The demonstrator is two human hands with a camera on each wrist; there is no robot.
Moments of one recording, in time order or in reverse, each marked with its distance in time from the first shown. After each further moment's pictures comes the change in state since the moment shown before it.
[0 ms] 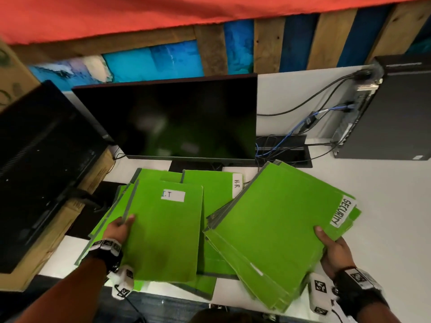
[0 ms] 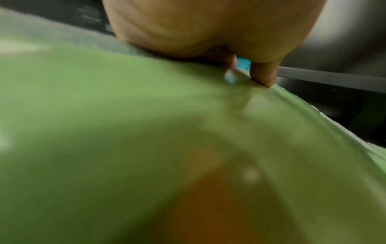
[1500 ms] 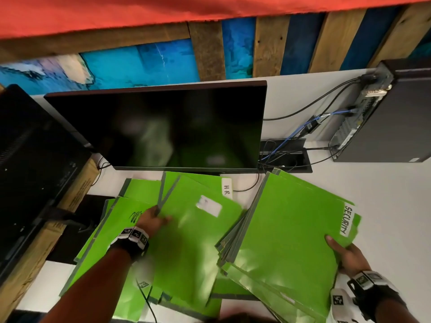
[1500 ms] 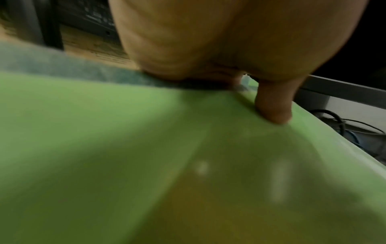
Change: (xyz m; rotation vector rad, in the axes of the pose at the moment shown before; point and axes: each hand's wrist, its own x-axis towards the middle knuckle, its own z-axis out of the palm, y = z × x) left_hand 0.034 0.081 0.076 0.218 -0.298 0.287; right_hand 0.037 -0.003 -0.052 -0.482 0.190 0.271
